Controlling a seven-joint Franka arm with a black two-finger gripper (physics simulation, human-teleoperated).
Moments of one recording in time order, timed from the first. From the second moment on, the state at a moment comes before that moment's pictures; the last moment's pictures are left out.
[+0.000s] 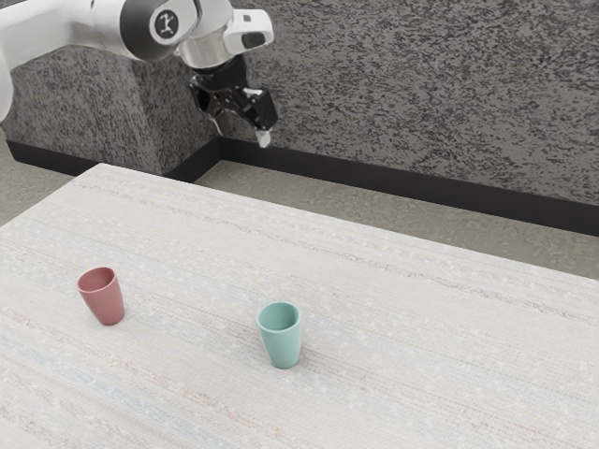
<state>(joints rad) -0.09 0.09 -0.06 -1.48 0.05 1.78 -0.04</state>
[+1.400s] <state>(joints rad) -0.13 0.26 -0.08 -1.99 -0.01 2.13 0.00</state>
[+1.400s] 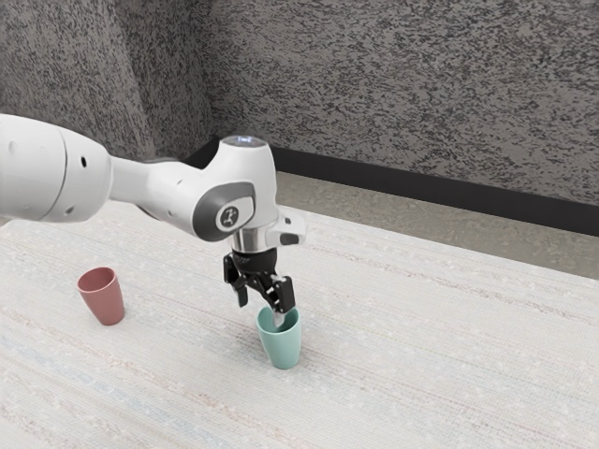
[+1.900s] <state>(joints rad) -0.14 0.28 -0.08 -1.99 -0.01 2.18 -0.01</state>
